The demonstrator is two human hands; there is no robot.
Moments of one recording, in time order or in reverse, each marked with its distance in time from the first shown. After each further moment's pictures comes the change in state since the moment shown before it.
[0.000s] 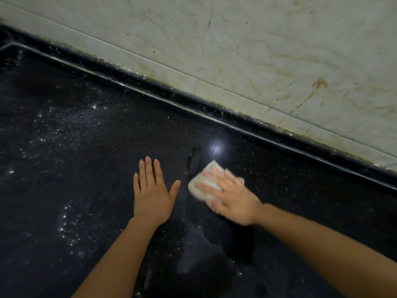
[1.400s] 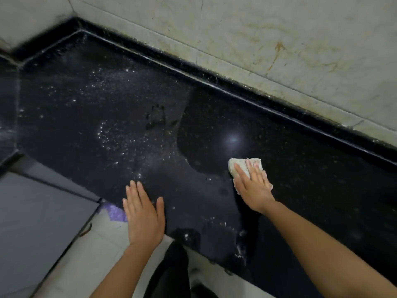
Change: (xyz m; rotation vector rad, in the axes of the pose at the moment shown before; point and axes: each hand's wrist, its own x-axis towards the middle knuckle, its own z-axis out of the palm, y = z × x) left_hand -0.284 0.021 0.062 -0.176 0.257 -0.275; right_hand -0.197 -0.019 0.074 0.206 0.043 0.460
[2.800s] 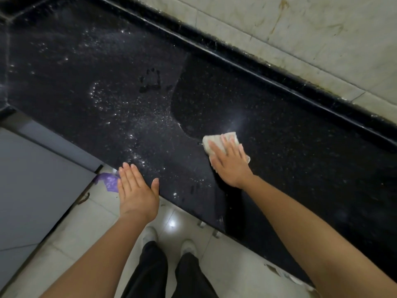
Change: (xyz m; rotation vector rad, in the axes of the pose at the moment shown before) left_hand -0.052 0.000 0.009 0.243 -0.252 -0.130; right_hand -0.020 -0.018 0.028 -0.066 0.047 -0.211
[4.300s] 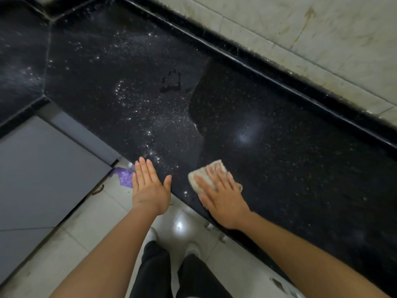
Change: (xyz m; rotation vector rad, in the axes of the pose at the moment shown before) left_hand -0.002 0.004 -0.007 0.008 -0.079 -0.031; right_hand -0.064 -0.047 0.035 -0.147 -0.102 -0.313
